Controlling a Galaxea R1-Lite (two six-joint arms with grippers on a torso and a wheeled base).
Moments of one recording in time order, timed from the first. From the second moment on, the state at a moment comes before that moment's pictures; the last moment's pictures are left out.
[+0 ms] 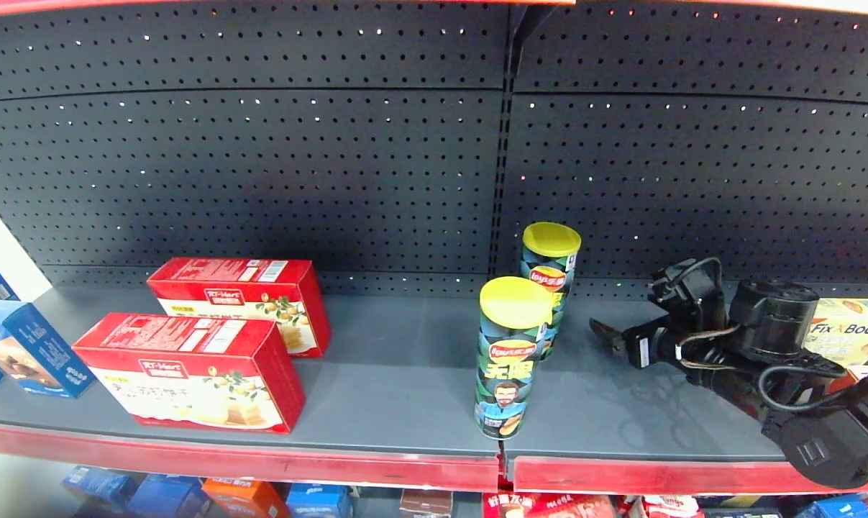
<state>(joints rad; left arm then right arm) 0.00 0.00 -0.02 0.02 0.13 -0.06 0.27 1.89 -0.58 -1.19 -0.01 -0.22</state>
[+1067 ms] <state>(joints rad) 0.00 0.00 -0.02 0.02 0.13 -0.06 0.40 2.06 -0.68 -1.29 -0.09 -0.17</state>
